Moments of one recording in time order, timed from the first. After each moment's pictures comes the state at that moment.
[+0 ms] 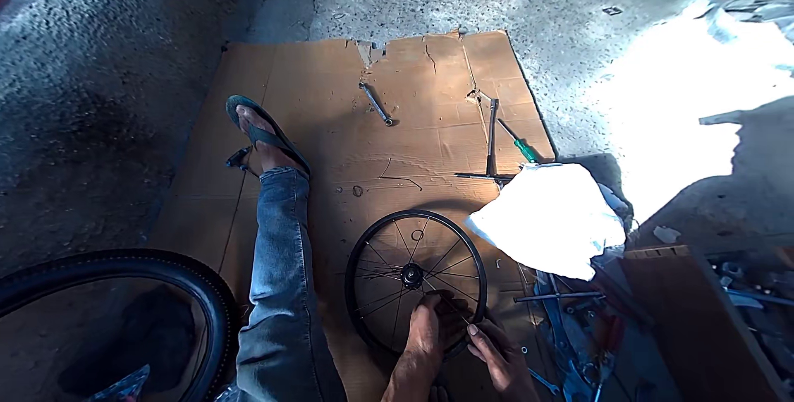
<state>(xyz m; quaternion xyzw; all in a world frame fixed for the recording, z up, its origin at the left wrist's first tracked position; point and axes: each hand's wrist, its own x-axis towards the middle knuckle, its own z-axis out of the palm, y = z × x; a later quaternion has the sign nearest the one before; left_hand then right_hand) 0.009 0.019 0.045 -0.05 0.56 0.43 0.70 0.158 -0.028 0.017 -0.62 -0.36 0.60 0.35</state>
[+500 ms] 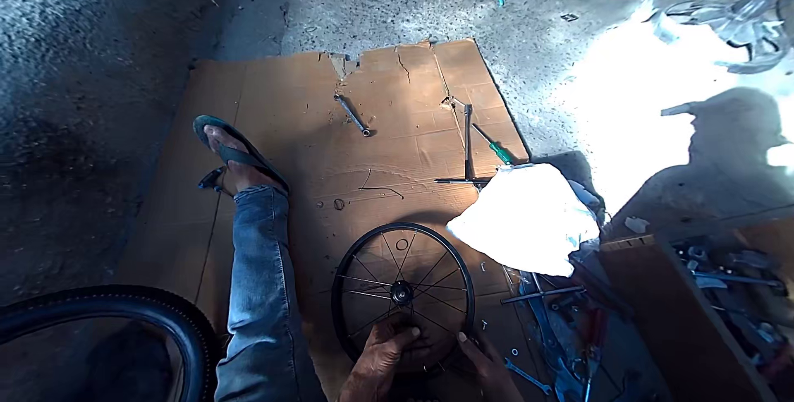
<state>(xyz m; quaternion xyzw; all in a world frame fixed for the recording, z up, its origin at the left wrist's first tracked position) -0.055 -0.009 0.026 0.12 0.53 0.37 0.75 0.166 -0.034 -0.003 -0.62 -0.18 0.69 0.32</state>
